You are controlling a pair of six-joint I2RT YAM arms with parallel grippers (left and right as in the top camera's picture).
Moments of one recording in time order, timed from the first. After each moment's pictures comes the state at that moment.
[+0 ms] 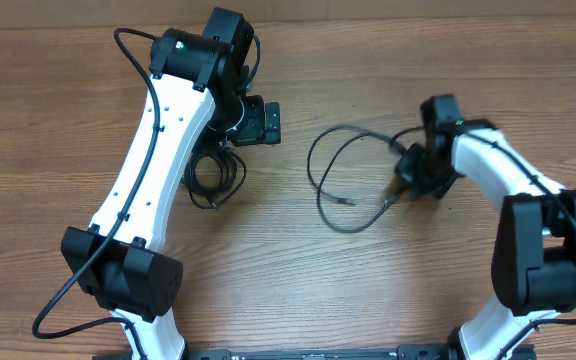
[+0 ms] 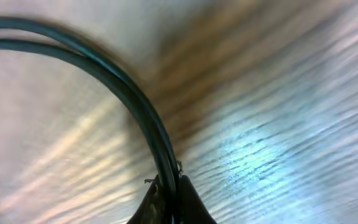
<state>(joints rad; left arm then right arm) -0.33 1.93 2.04 -1.55 0.14 -0.39 0.06 1.87 1.23 -0.82 -0.12 0.79</state>
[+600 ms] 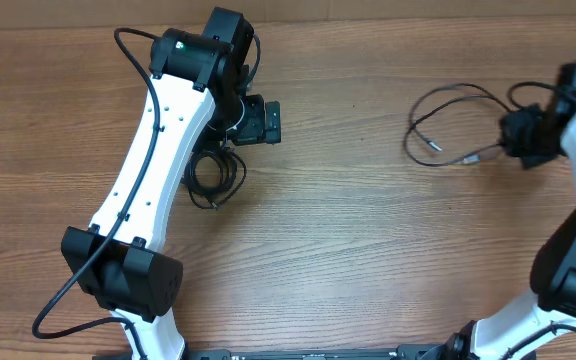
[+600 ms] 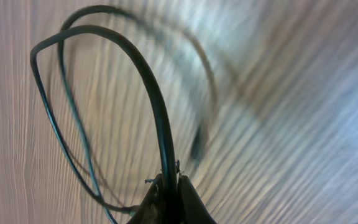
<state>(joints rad) -0.33 1.93 2.04 -1.54 0.14 -0.39 -0.39 1.87 1.45 -0.86 -0.16 0.88</state>
